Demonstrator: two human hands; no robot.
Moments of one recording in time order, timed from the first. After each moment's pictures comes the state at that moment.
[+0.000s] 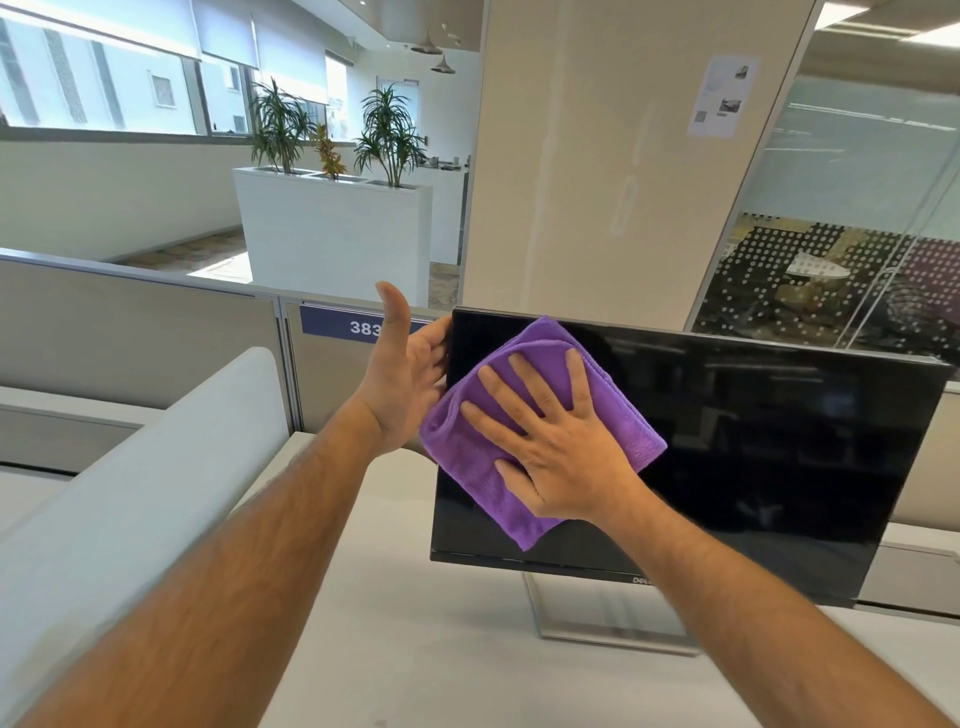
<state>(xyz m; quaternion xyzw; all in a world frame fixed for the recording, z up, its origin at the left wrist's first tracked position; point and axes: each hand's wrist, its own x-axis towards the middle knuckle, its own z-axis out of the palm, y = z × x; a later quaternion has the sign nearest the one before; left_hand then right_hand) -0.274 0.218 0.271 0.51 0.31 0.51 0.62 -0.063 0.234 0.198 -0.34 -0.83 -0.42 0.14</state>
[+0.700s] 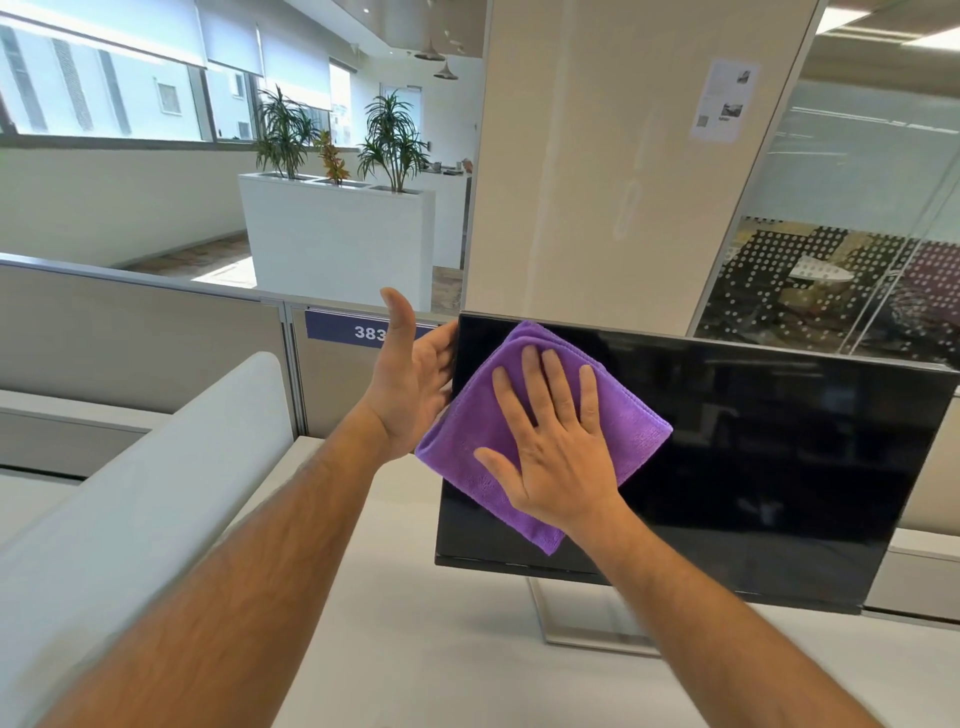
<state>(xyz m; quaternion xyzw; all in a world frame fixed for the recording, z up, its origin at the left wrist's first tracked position) -0.273 0.214 0.272 0.50 0.30 0.52 0.62 -0.088 0.221 0.189 -0.49 -0.75 -0.38 0.22</state>
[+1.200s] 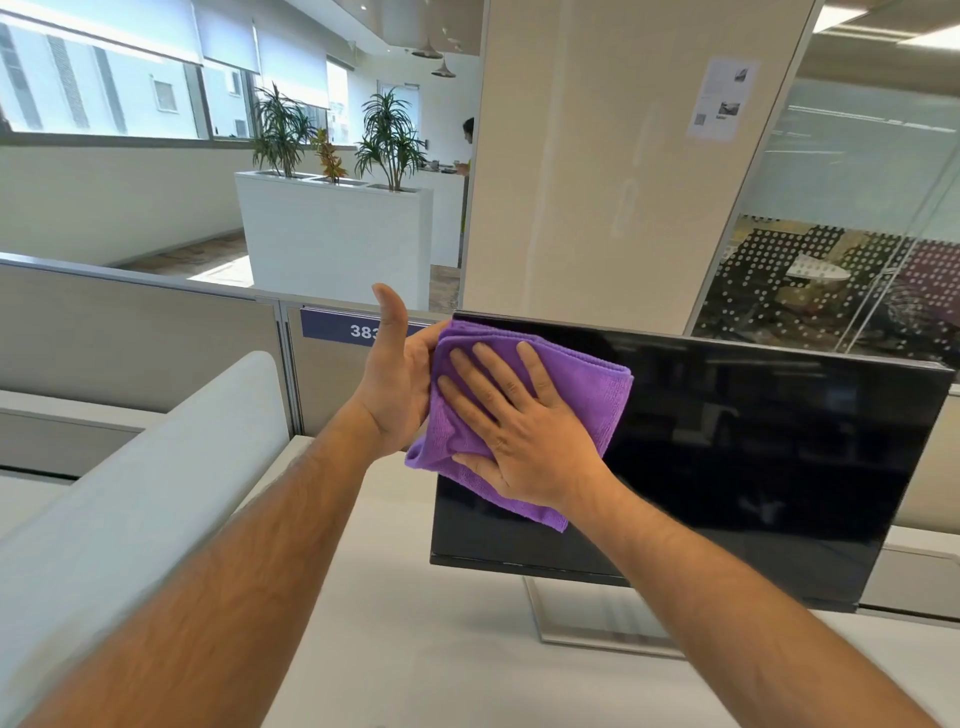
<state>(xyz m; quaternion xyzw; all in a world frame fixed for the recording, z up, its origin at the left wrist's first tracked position) -0.274 0.213 0.276 0.50 0.29 0.51 0.64 -0.098 0.233 0.215 -0.36 -0.82 -0.43 0.11</state>
